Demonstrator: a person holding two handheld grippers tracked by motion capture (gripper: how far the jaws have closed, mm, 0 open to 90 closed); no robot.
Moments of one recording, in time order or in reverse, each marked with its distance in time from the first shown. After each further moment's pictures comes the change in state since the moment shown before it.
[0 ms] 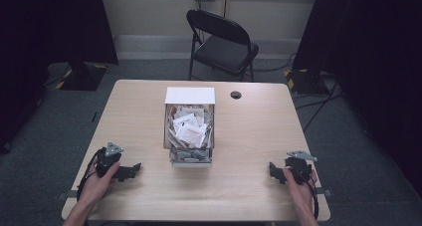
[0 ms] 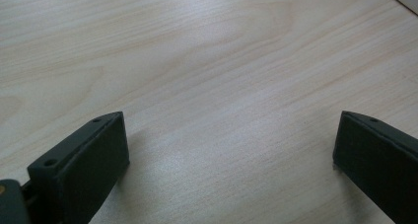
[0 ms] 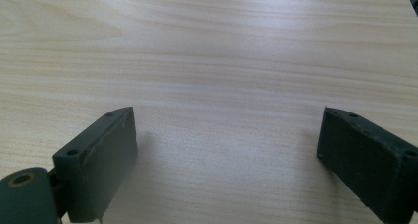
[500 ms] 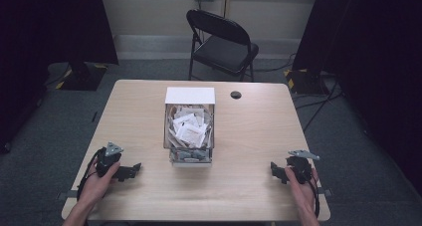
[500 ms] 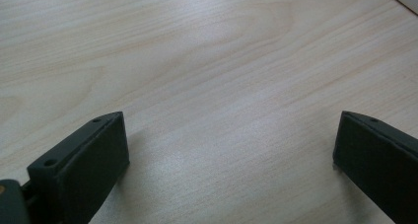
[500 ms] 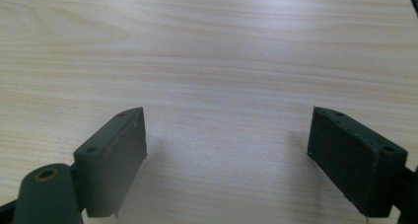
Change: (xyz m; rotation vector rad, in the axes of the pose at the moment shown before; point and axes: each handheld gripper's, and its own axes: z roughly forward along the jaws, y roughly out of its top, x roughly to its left) left arm 0.000 0.000 0.000 0.006 -0.001 0.006; right arm -0.003 0.006 -0.008 0.022 0.036 0.007
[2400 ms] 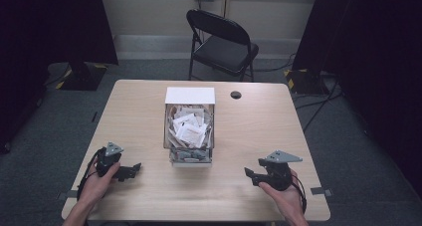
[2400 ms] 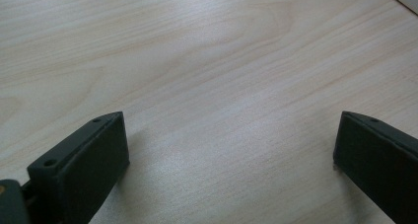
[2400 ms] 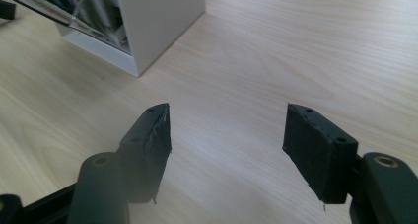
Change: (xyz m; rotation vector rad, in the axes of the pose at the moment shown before) left arm 0.000 0.000 0.000 0.000 -0.001 0.000; right arm 0.078 0.018 -0.044 -0.083 0.371 -0.233
